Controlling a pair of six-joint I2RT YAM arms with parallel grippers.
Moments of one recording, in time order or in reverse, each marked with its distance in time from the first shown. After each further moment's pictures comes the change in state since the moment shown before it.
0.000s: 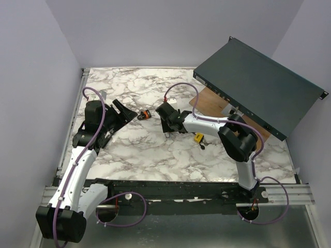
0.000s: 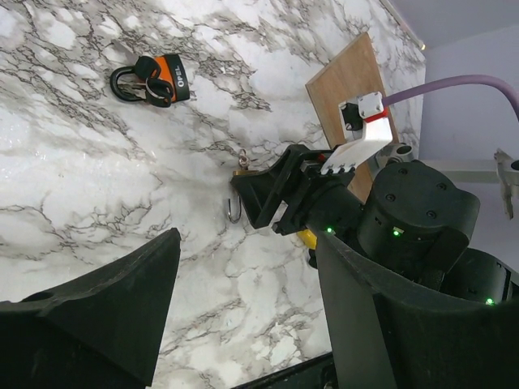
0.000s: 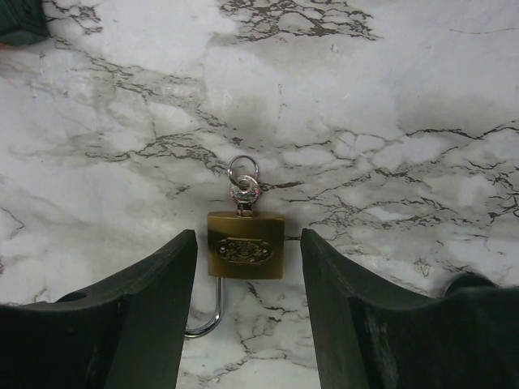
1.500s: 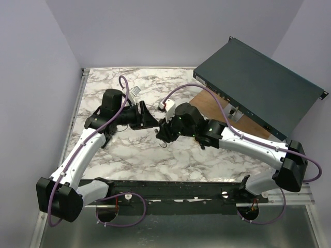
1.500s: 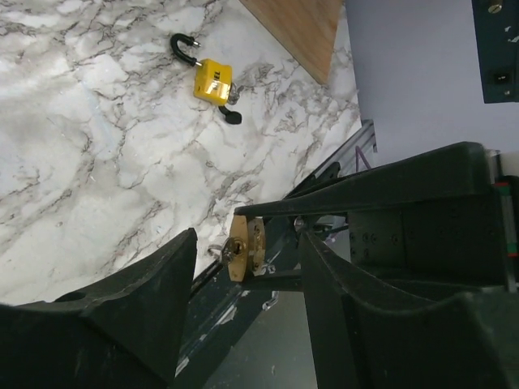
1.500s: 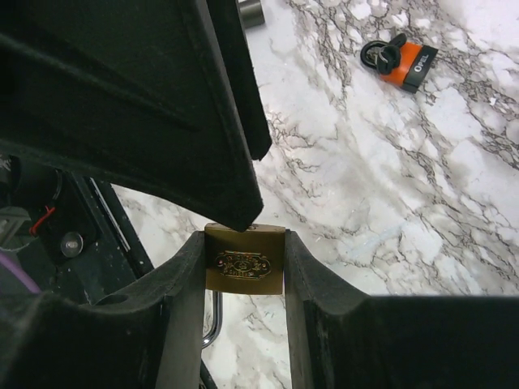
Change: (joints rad) left arm -0.178 0.228 0.183 -0.080 0.435 0.178; right arm 0.143 -0.588 -0.232 0.117 -0.479 -0.370
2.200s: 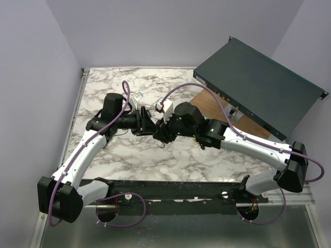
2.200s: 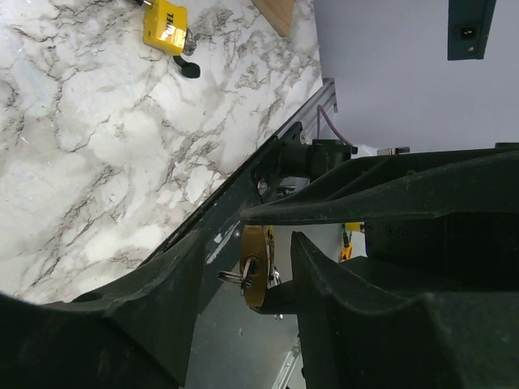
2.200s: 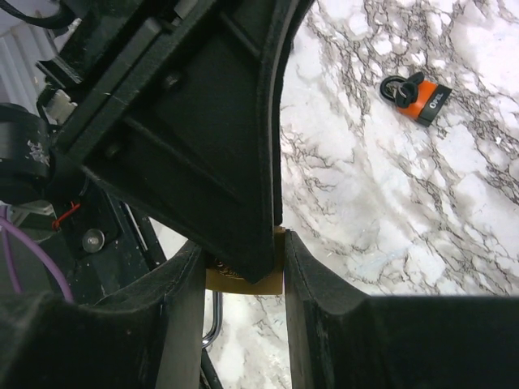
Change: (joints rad) left arm 0.000 -0.008 -0.072 0.013 0.163 -0.057; right arm 0.040 -0.020 0.059 -0.036 -0.013 -0.046
